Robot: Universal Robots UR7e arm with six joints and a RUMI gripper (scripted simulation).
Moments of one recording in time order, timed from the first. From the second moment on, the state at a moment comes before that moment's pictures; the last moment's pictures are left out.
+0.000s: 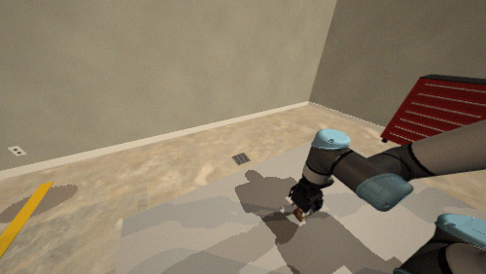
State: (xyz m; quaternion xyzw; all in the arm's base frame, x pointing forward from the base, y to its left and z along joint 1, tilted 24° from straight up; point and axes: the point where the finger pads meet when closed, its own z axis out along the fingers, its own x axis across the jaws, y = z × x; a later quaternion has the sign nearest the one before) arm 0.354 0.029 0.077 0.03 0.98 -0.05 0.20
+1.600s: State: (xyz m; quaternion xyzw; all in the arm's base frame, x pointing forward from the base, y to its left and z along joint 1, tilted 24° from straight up) arm 0.316 0.041 0.168 0.03 0.98 -0.05 0.20
